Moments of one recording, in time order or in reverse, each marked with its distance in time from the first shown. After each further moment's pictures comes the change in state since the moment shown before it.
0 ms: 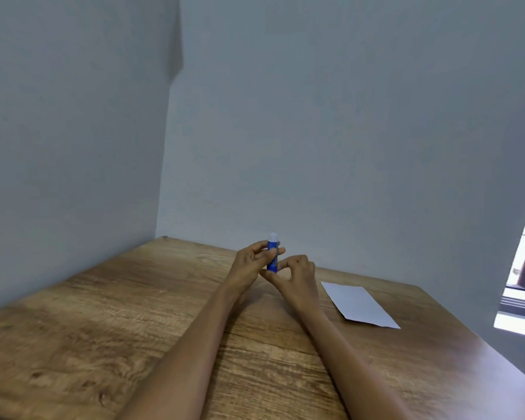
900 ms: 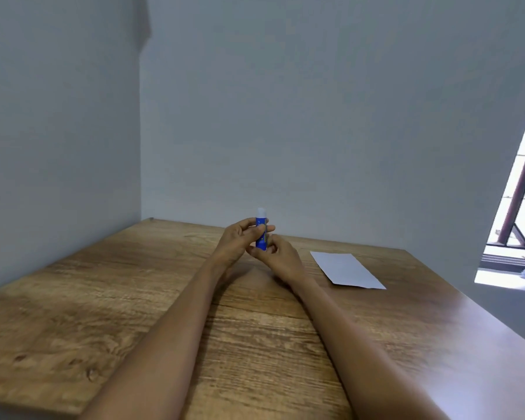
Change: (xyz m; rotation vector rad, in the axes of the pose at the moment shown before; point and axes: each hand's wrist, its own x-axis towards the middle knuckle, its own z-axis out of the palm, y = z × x) left_hand -0.001 -0.004 -0.002 -0.028 -0.048 -0.061; right_hand -0.011 -0.017 -0.010 0.249 -0.231 0.097
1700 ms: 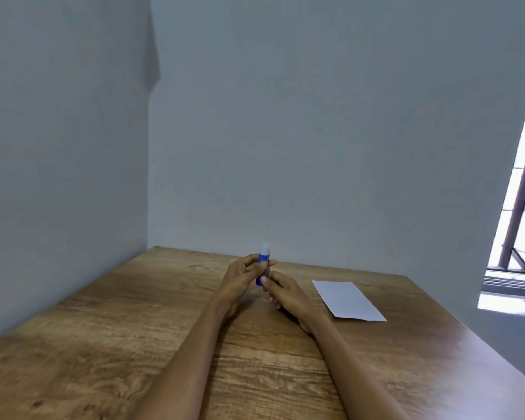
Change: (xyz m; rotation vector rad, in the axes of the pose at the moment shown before) left_hand -0.002 -0.002 0.000 0.011 0.005 -0.041; right_hand 0.002 0.013 -0.010 0.191 -0.173 0.070
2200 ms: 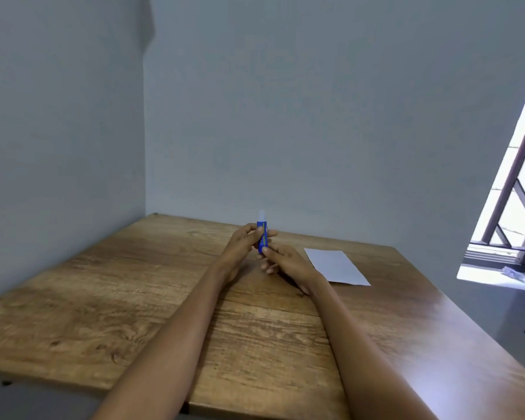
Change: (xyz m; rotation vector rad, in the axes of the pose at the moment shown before) left_hand -0.013 0.012 0.017 0.081 -0.003 0.001; right_hand -0.011 -0.006 -0.015 0.049 -0.110 0.059
